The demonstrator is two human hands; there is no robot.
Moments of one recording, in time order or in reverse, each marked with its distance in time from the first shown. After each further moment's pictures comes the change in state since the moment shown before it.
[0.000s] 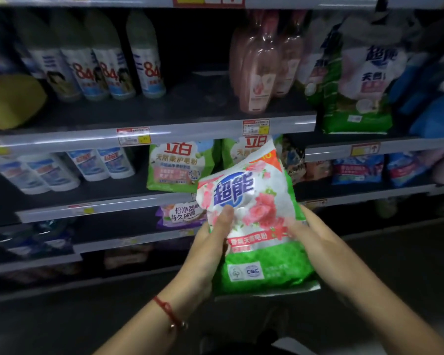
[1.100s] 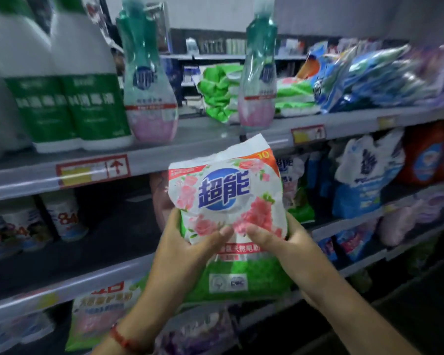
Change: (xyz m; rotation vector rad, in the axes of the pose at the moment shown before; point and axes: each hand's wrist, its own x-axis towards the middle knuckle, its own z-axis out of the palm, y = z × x) left_hand 0.075 0.152 0.169 0.448 -0.110 0.753; right_hand 0.069 -0.121 -0.145 0.198 0.188 -0.476
